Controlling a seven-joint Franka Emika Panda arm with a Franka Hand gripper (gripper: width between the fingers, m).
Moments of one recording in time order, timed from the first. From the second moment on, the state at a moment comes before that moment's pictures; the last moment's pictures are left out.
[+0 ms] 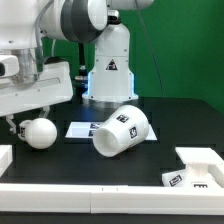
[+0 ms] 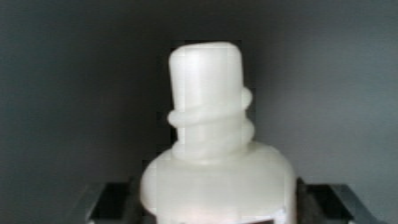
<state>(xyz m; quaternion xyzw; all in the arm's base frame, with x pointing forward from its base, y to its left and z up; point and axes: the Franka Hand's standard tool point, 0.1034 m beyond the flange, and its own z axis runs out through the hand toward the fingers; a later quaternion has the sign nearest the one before) 0.415 -0.187 0.026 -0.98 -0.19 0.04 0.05</state>
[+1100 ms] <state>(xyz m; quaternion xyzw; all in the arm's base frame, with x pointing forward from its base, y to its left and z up) 0.413 -0.164 0.020 -1.00 0.01 0.04 0.04</state>
